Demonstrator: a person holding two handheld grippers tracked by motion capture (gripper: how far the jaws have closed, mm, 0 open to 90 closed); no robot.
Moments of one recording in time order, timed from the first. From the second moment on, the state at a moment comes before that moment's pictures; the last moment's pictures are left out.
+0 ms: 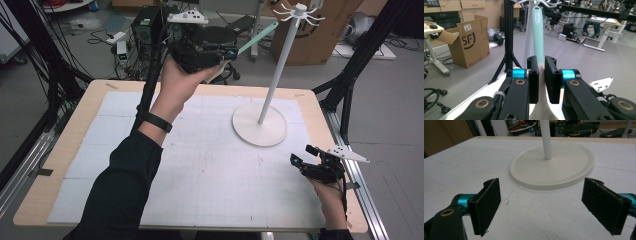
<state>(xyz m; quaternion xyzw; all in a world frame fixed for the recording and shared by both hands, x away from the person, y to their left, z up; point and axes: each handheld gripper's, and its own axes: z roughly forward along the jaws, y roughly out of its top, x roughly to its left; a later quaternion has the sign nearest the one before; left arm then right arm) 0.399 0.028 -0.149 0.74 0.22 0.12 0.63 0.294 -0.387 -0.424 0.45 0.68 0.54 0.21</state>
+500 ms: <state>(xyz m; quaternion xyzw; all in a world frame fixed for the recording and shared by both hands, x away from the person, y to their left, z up) 0.407 0.020 -0.144 0.73 0.22 0.12 0.63 0.292 -0.388 -0.423 0.45 0.68 0.54 0.21</state>
